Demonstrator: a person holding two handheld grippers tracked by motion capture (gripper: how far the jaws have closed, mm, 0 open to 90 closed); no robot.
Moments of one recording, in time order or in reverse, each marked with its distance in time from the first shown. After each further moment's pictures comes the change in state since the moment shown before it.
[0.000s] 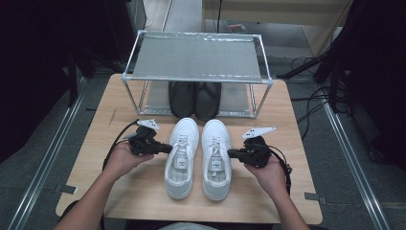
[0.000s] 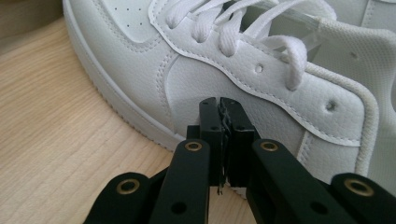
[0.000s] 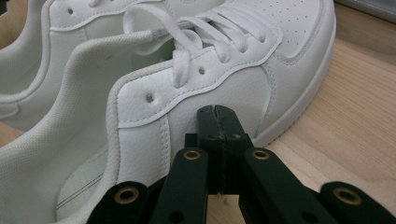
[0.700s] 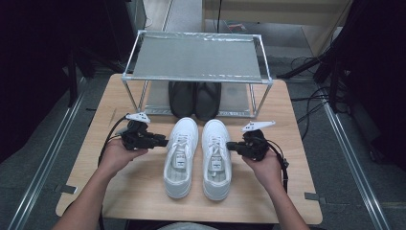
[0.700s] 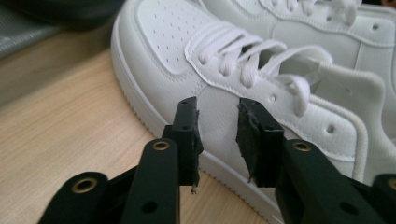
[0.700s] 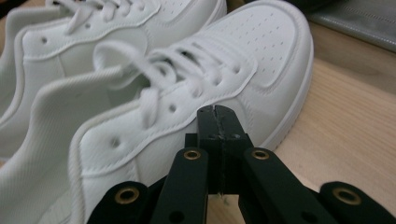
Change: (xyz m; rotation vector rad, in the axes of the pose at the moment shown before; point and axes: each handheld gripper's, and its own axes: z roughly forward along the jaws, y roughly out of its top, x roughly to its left) left arm 0.015 0.000 -0.021 -0.085 0.028 -0.027; right arm -0.010 0.010 0.008 -0.045 -0.021 0.019
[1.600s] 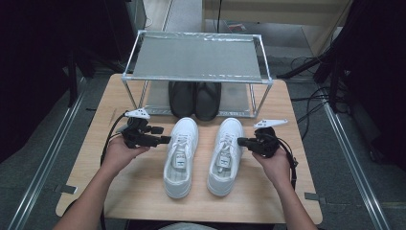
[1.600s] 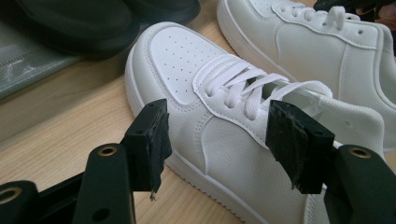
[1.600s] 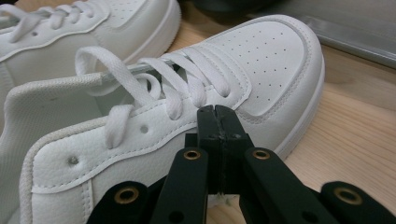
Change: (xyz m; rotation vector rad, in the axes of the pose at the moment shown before) left arm -0.001 0.009 -0.004 -0.092 0.040 -0.007; right arm -0.032 -0.007 -0.011 -0.039 -0.049 0.051
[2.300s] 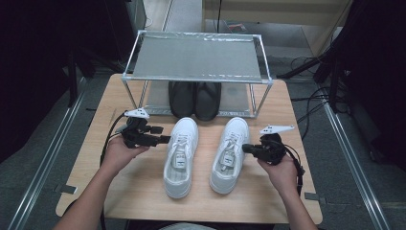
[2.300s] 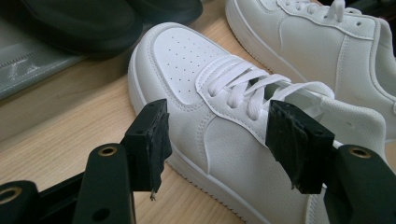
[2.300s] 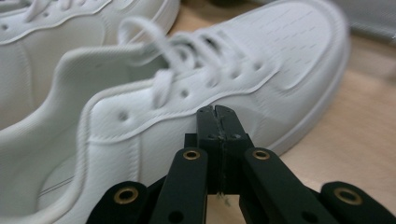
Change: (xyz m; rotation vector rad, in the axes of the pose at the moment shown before) left arm 0.001 0.000 -0.002 -0.007 0.003 -0.004; right arm 0.005 -0.014 -0.022 0.017 -0.029 0.024
